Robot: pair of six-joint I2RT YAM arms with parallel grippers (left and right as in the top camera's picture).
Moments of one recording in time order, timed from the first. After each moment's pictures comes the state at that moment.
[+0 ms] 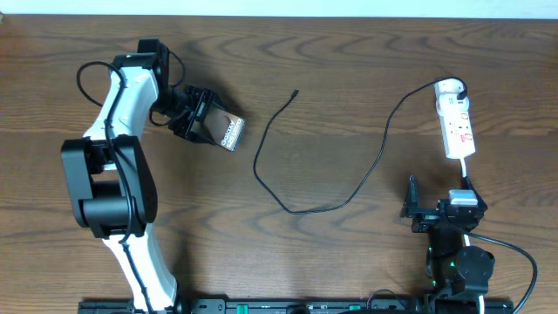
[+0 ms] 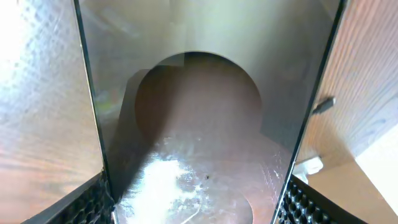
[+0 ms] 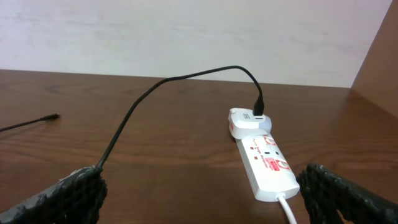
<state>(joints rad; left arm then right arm) 0.06 2.10 1.65 -1.12 0.64 -1.00 -0.06 0.01 0.01 -0.07 -0.02 -0.06</state>
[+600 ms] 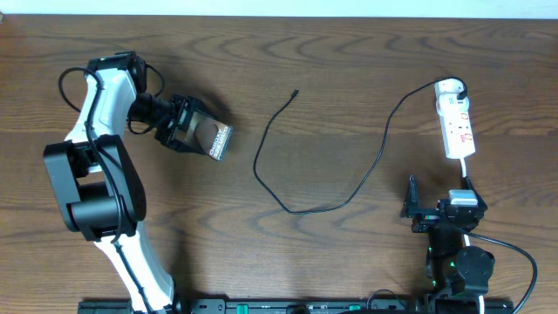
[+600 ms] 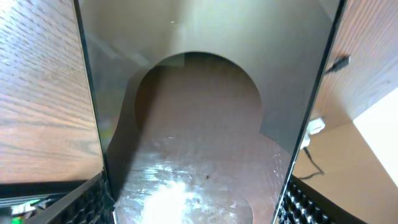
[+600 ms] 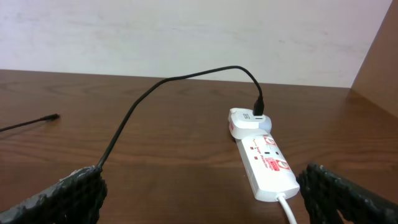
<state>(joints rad) 0.16 2.10 1.65 -1.32 0.76 -0.79 -0.06 0.01 0.01 -0.07 -0.02 -0.06</state>
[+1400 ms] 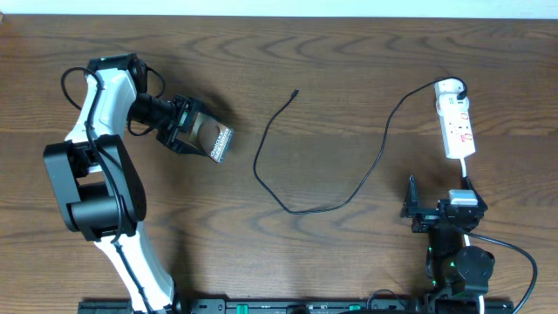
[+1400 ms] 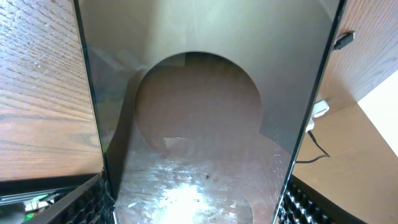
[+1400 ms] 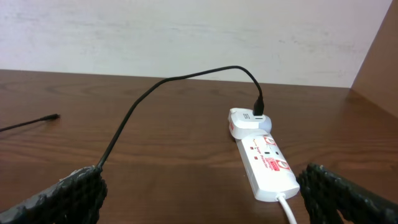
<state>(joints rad) 0.16 2.10 1.65 -1.36 0.80 -0.71 -0.06 0.01 0.01 -0.07 -0.02 -0.06</state>
